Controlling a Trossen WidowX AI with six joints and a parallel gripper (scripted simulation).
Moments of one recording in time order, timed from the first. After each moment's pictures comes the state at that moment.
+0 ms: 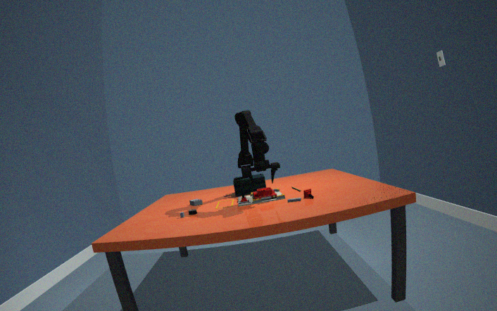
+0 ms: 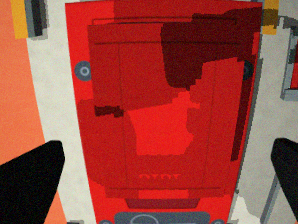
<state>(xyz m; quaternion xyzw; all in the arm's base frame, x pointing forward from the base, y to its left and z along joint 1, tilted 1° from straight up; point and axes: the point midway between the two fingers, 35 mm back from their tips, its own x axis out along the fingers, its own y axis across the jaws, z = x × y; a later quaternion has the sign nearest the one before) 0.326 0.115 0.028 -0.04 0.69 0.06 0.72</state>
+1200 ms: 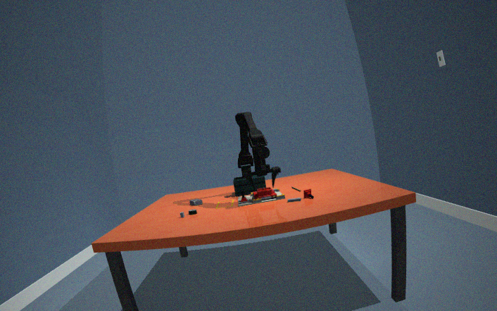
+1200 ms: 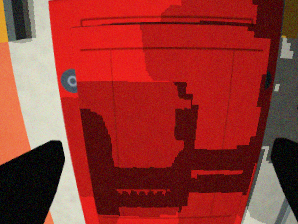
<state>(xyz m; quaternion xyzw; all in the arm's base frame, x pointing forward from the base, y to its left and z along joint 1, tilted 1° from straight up) 0.326 0.116 0.006 -0.04 0.69 0.06 0.72</state>
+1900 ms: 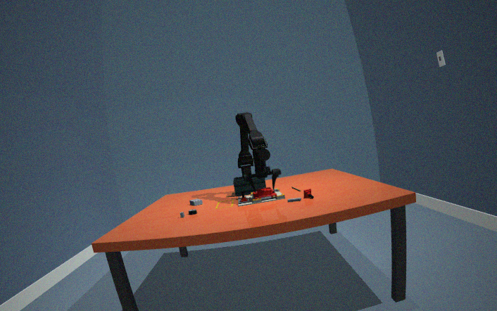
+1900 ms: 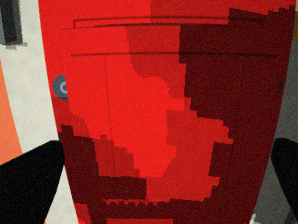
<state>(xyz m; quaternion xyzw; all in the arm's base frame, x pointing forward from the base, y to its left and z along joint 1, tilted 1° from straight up) 0.327 0.116 -0.005 -0.04 0.69 0.06 0.72</state>
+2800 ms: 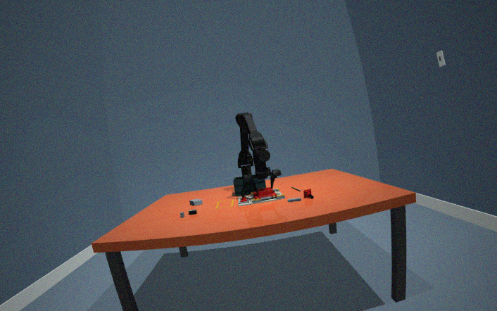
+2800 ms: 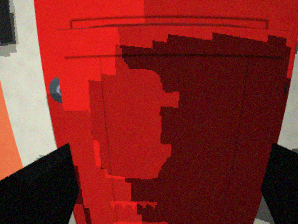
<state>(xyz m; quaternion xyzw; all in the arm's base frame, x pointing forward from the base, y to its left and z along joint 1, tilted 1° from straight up) 0.327 0.116 -0.009 -0.04 0.69 0.06 0.72</state>
